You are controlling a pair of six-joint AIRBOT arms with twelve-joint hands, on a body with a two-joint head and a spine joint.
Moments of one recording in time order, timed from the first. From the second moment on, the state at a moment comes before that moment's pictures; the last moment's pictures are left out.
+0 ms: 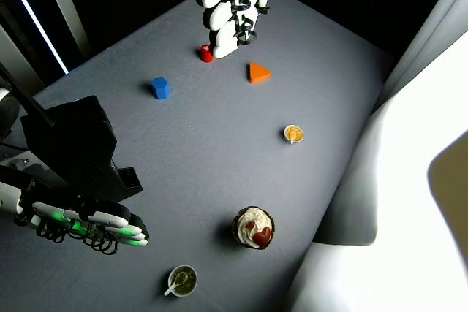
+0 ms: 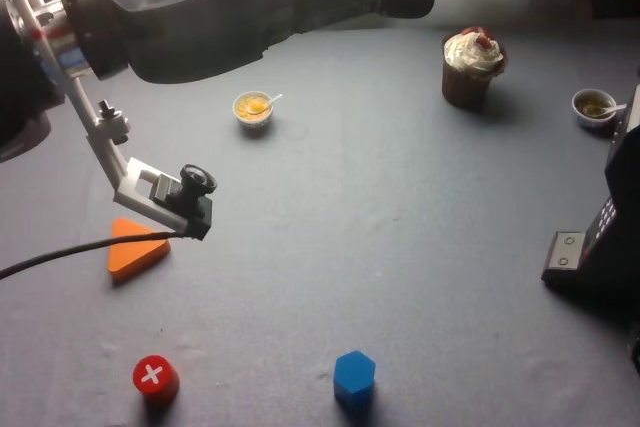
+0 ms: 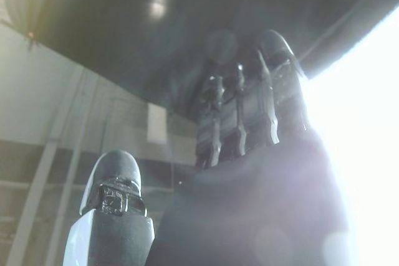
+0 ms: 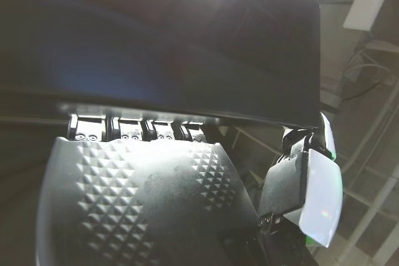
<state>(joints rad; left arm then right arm) 0.32 -0.67 1.18 0.70 -0.85 -0.95 -0.97 -1.21 1.19 0.48 1.64 0.30</state>
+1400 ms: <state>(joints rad) 0.33 -0.68 1.17 0.70 -0.85 -0.95 -0.97 -1.05 1.08 0.49 1.64 0.29</state>
